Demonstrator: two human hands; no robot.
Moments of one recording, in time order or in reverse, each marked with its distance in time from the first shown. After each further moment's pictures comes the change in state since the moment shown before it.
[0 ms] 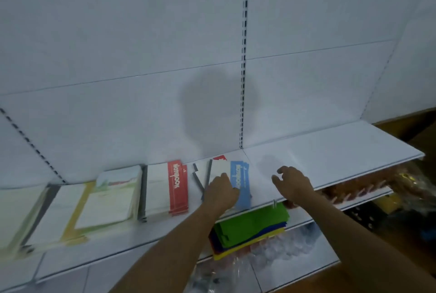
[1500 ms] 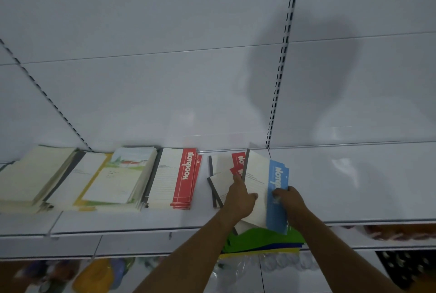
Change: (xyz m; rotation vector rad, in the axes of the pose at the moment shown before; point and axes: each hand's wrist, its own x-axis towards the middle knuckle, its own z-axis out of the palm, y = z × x) left_hand 0.064 0.022 0.053 -0.507 0.109 -0.235; right_hand 0.095 0.005 0.084 0.958 -0.348 0.310
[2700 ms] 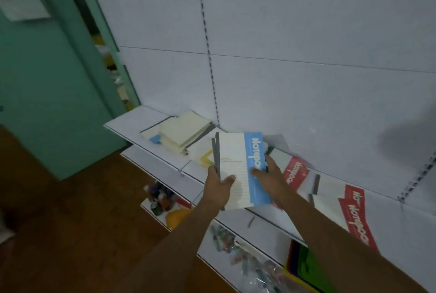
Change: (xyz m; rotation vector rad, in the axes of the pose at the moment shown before) left_hand -0.144 -0.113 -0.201 -0.433 0.854 -0.214; right_hand -0.145 -0.069 0.246 -0.263 -0.801 -0.473
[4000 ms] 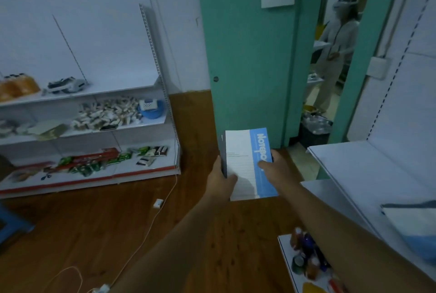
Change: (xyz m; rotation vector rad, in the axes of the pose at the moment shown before) left_hand 0.206 -0.152 -0.636 -0.038 0.710 -0.206; right_hand 0.171 -0.126 0.748 -0.236 -0.720 -0.186
